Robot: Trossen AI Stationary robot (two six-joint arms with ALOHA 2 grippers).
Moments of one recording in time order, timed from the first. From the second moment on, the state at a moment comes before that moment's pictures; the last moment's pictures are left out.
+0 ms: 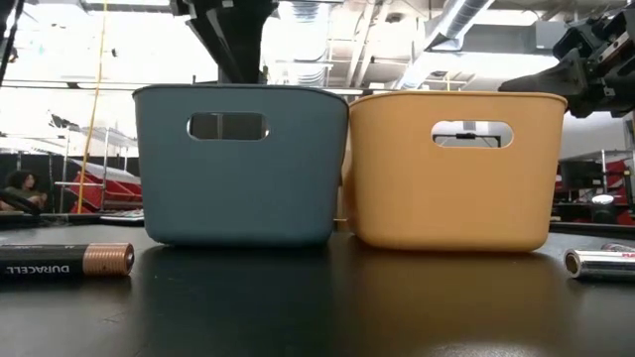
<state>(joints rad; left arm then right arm) -0.38 1.92 1.80 -1.43 -0.61 -1.00 -0.02 0.01 0.02 0.04 0.05 0.24</state>
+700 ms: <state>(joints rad) -0.75 1.94 1.86 -1.18 -0.52 -0.98 -0.02 0.01 0.02 0.04 0.05 0.24</state>
